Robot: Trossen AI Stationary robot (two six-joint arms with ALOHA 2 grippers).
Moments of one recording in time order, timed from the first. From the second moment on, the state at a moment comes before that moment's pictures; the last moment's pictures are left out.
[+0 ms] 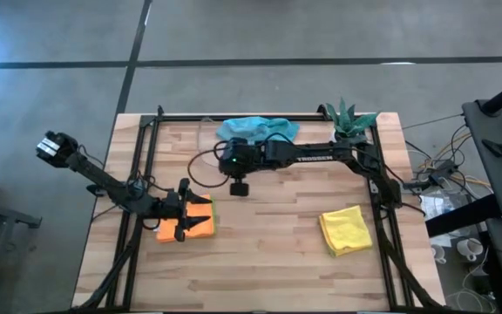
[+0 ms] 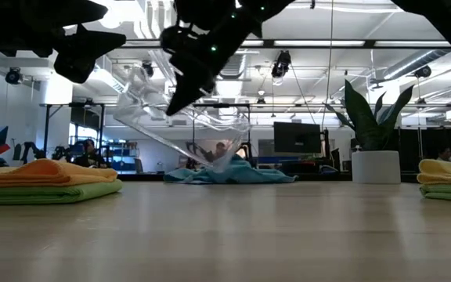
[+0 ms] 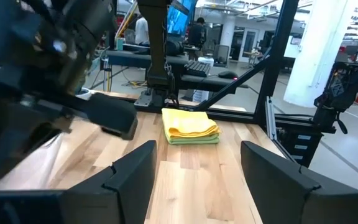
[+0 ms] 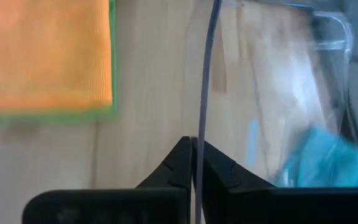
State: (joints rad) left arm -0.52 0.95 0.18 0.83 -0.53 -0.14; right arm -0.09 2.16 1.86 -0.54 0.10 -0.24
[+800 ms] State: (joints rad) left arm -0.52 0.96 0.18 0.85 -0.53 -0.12; right arm -0.11 2.54 2.26 -0.38 -0.03 -0.10
